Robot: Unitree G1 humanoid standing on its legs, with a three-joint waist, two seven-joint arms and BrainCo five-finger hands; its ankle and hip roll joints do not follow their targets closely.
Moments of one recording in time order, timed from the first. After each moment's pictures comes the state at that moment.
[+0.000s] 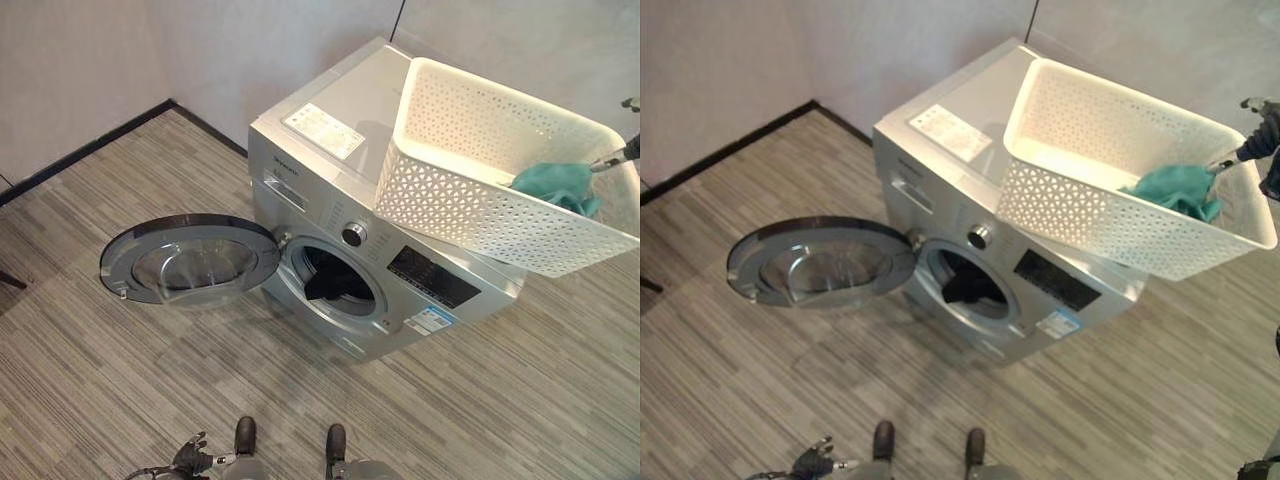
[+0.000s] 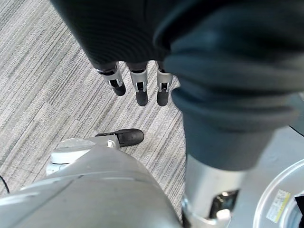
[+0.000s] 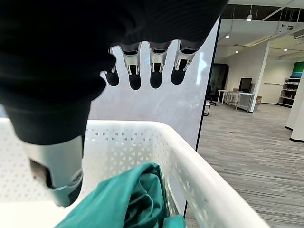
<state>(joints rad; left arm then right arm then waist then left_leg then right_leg) 0.04 0.32 -0.14 1.14 -0.24 -0.10 -0.06 -1.35 -1.20 1.02 1.07 0.02 -0.02 0.21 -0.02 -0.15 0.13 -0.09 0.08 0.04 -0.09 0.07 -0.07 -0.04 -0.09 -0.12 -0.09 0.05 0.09</state>
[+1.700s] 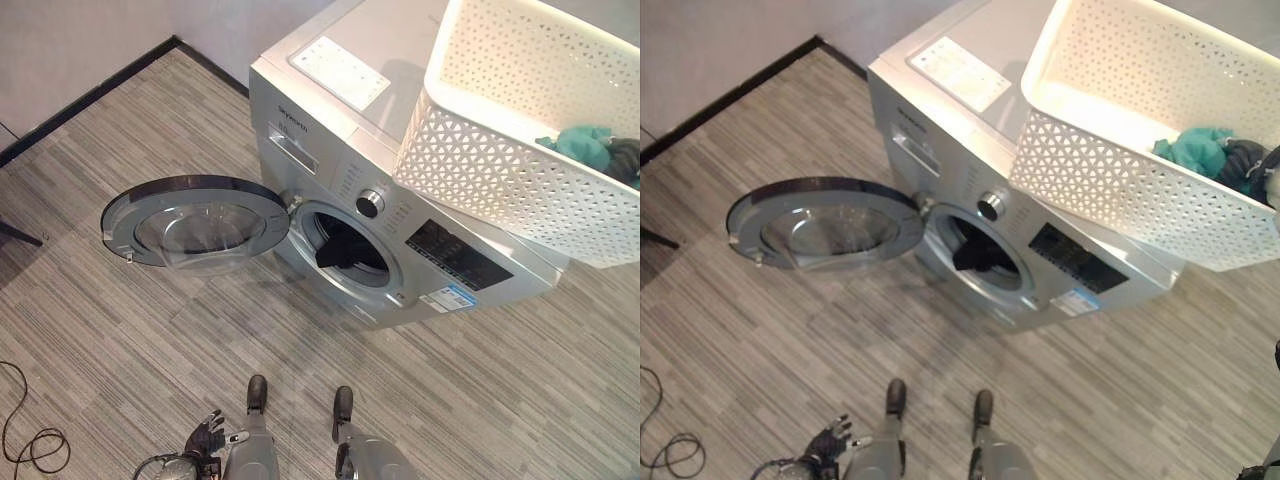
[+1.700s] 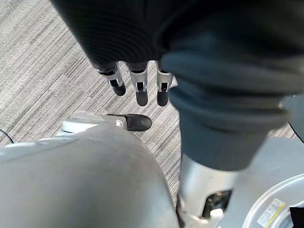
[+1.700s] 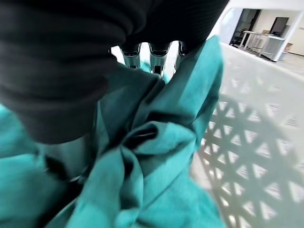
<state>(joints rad) 0.06 0.31 -0.18 1.00 -0.43 -0.10 -0.10 -1.26 -1.18 0.97 0.99 0.03 0.00 0.32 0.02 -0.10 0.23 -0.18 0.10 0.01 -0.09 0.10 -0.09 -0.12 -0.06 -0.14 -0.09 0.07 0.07</state>
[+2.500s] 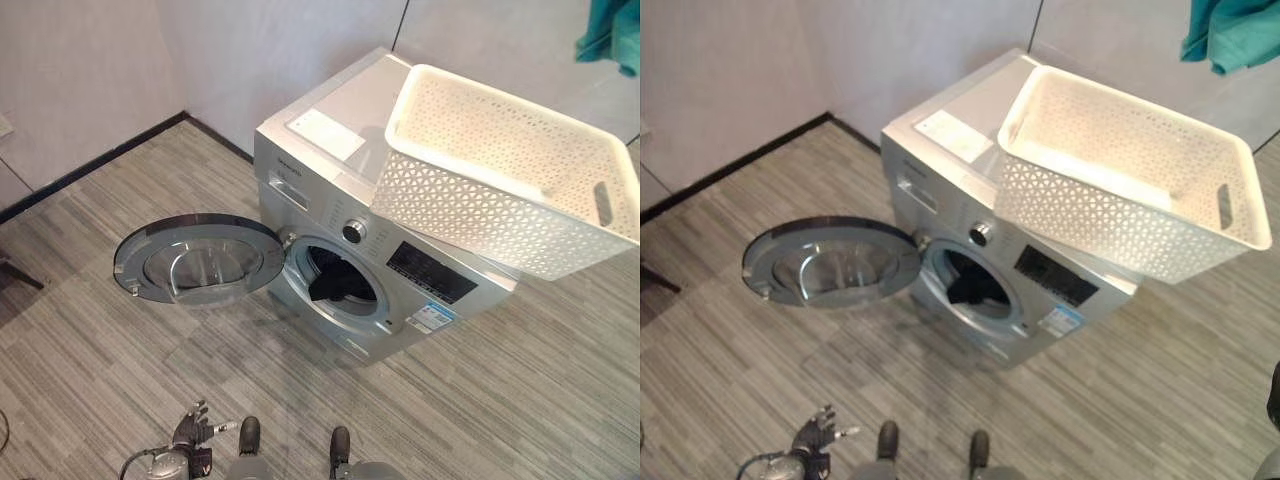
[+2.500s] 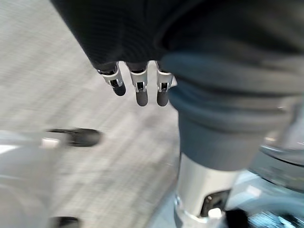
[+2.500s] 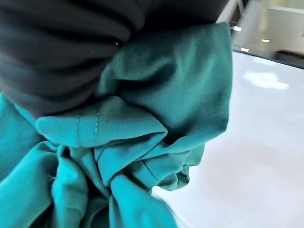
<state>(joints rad) 0.09 0.34 -0.10 0.78 -0.35 -0.10 -0.01 -0.64 -1.10 -0.16 0.29 0.44 -0.23 -0.32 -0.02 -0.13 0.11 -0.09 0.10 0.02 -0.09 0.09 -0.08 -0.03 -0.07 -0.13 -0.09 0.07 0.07</state>
